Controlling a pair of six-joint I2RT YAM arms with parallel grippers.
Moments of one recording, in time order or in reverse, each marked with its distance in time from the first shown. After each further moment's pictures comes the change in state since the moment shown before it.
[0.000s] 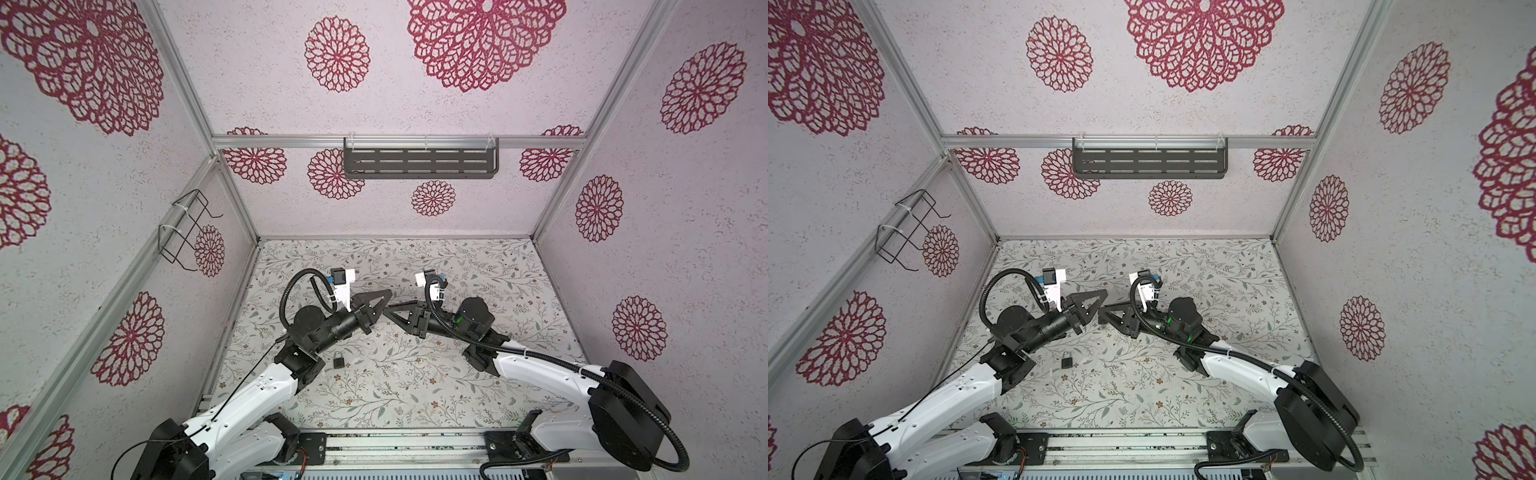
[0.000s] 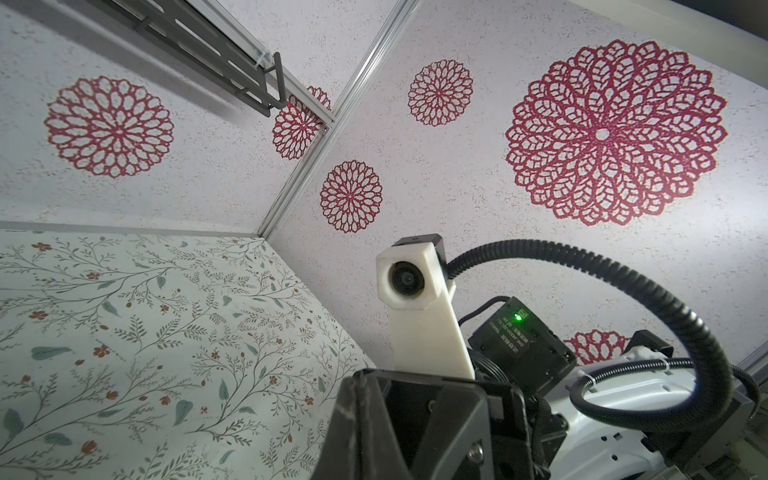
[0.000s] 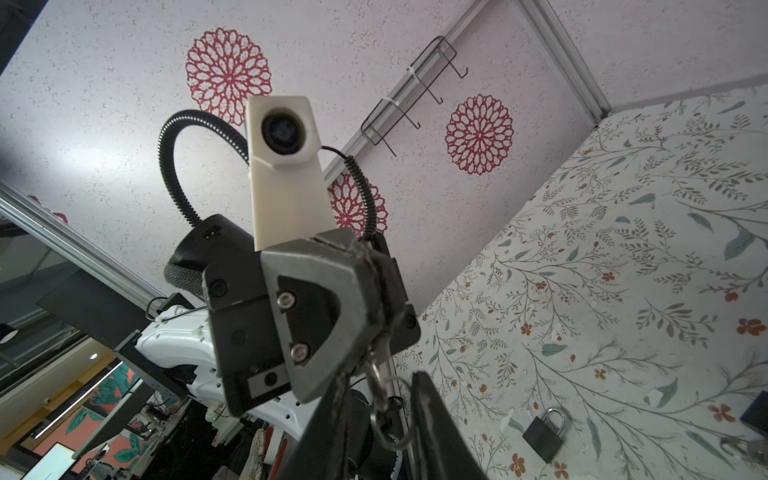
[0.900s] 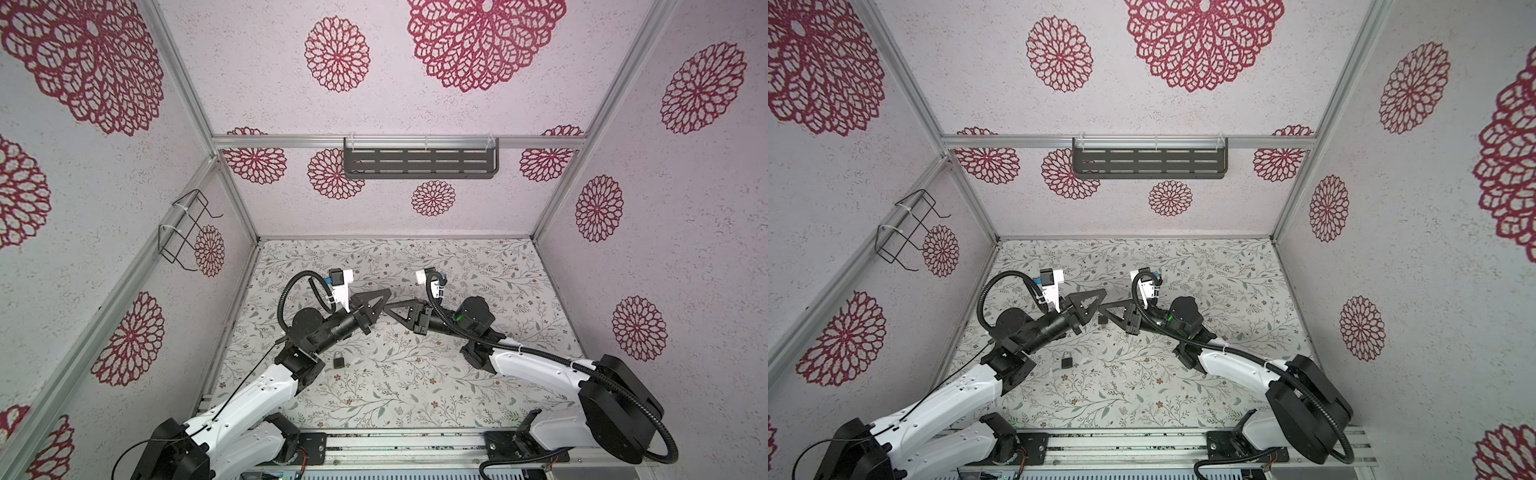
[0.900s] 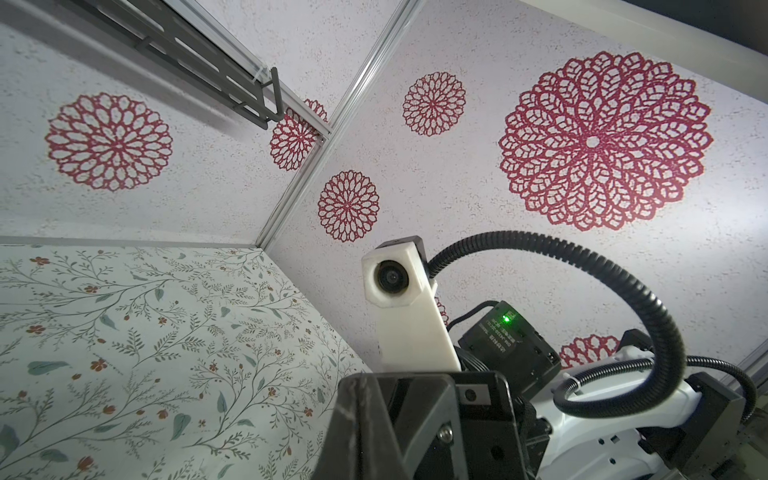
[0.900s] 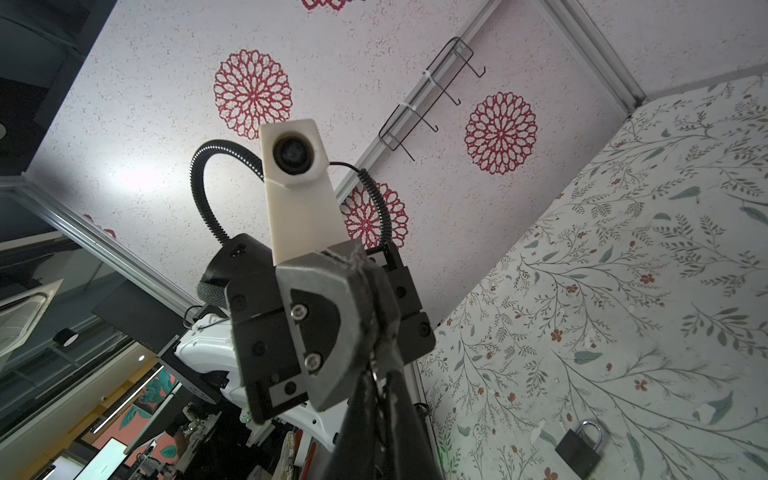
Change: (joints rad) left arm 0.000 -0.001 -0.017 0.042 -0.016 -0.001; right arm -0.018 0.037 0.000 0.105 -0.044 0.095
